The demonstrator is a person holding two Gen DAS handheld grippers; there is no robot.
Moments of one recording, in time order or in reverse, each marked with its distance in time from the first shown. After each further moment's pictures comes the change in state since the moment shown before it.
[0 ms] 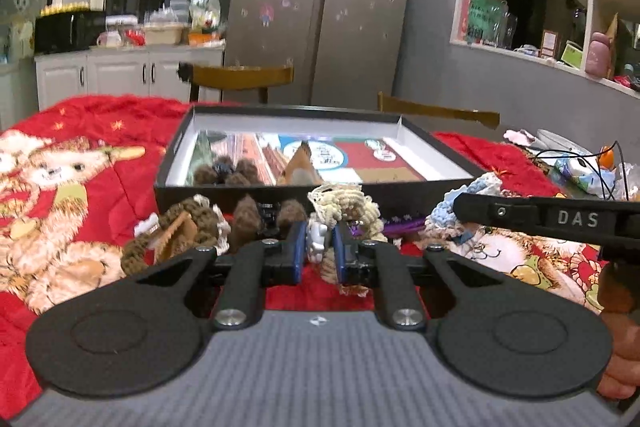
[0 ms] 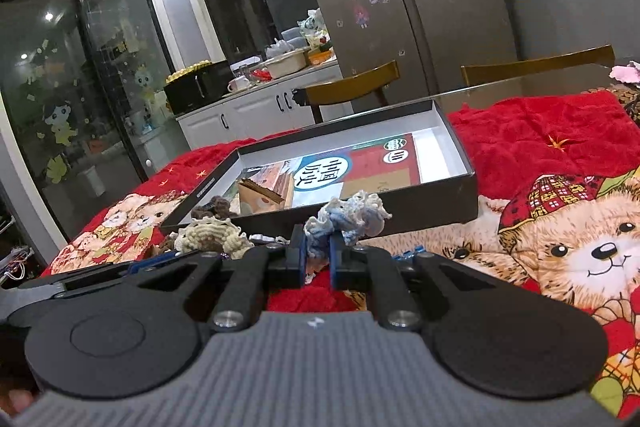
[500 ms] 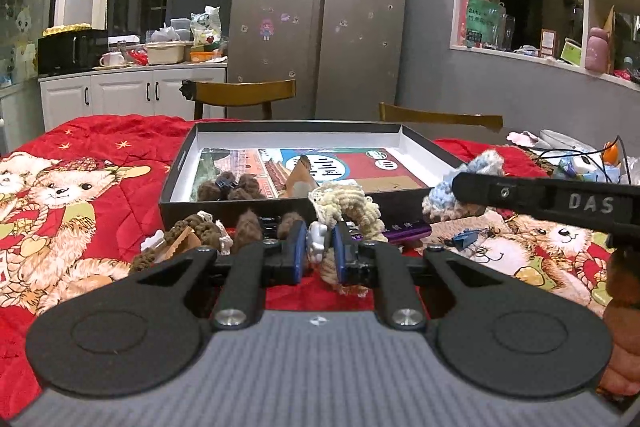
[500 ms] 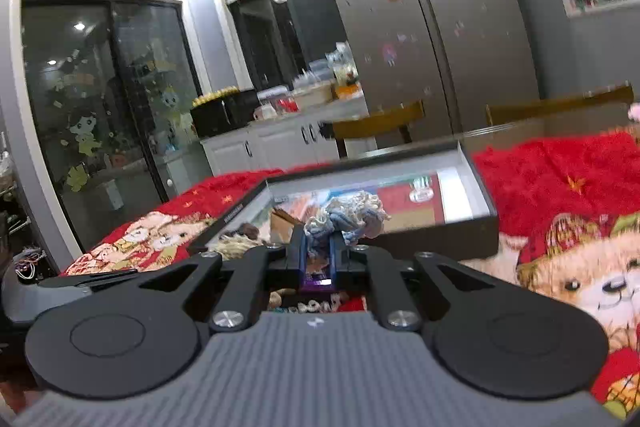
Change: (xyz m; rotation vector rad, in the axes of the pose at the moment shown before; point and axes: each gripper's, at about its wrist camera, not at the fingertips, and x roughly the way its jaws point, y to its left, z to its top) left arm -0.006 -0.009 -0.001 0.045 -0.025 0.030; right arm -0.016 0.015 -0.001 -0.081 -0.122 0.070
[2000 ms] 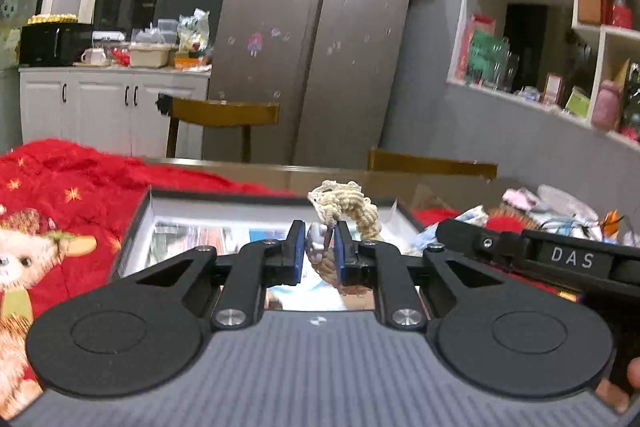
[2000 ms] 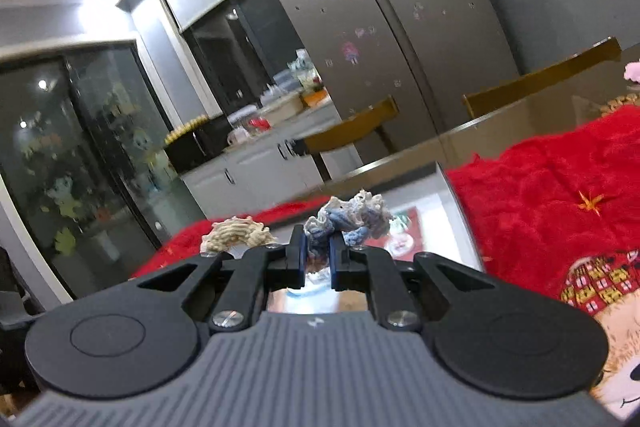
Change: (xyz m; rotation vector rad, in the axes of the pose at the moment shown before) left arm 0.087 0.010 0.097 -0.092 -0.019 -0.076; right arm 0.078 -0.063 0.045 0.215 0.011 -0.045
